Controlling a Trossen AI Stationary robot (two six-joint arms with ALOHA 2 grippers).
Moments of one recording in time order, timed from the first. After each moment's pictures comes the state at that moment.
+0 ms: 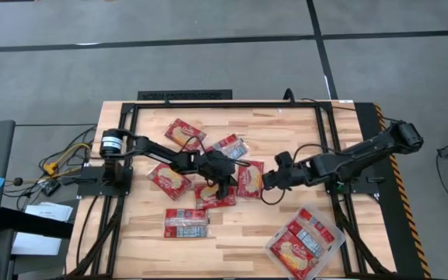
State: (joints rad) left arm 0.04 1.95 0.97 0.44 0.18 -0.26; right arm 0.26 1.25 0.70 -0.42 0.41 1.39
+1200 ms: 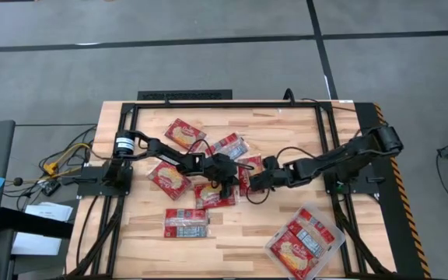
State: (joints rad) left arm 0.06 2.08 1.00 0.41 0.13 -0.20; right arm 0.17 1.54 0.68 -0.10 0.28 1.34
